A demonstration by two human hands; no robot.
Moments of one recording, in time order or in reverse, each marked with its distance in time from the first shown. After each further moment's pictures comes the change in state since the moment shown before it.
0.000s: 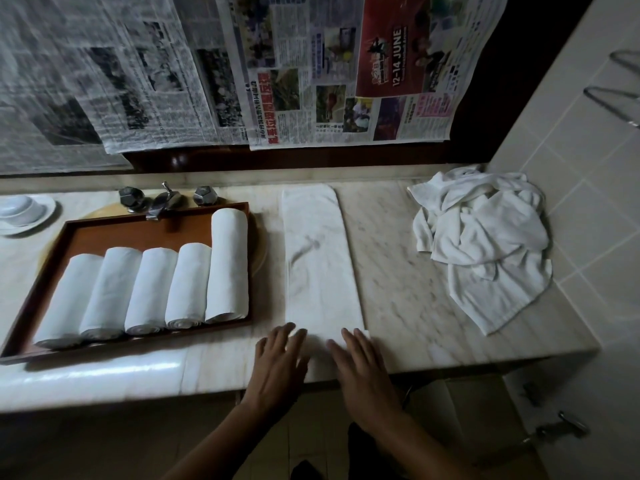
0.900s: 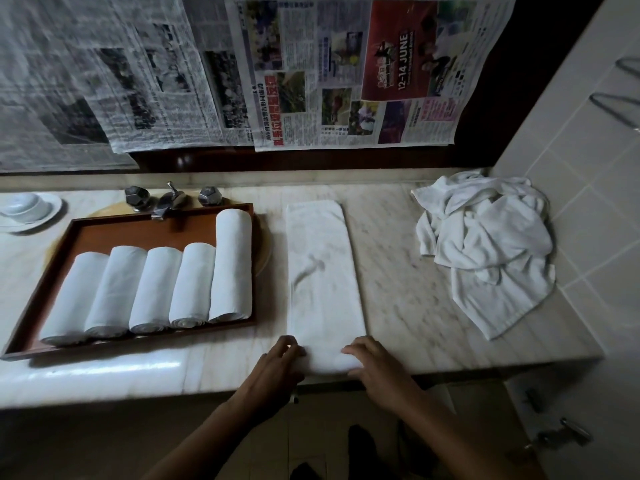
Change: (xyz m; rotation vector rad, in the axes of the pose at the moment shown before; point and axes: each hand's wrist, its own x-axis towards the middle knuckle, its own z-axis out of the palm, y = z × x) left_hand -0.002 -0.025 -0.012 -0.239 -0.285 0.052; right_hand 0.021 0.036 -0.032 0.356 -0.203 -0.003
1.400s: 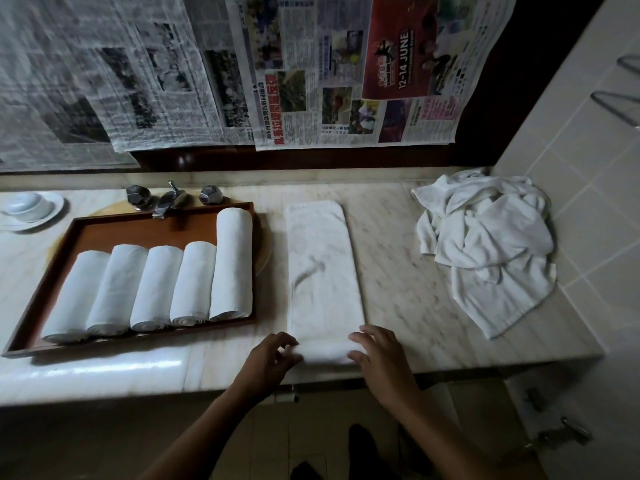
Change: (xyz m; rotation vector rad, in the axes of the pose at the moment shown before) left_hand 0.006 -0.002 -0.013 -0.328 0.089 -0.292; right_hand 0.005 -0.005 0.004 -0.052 0.308 0.083
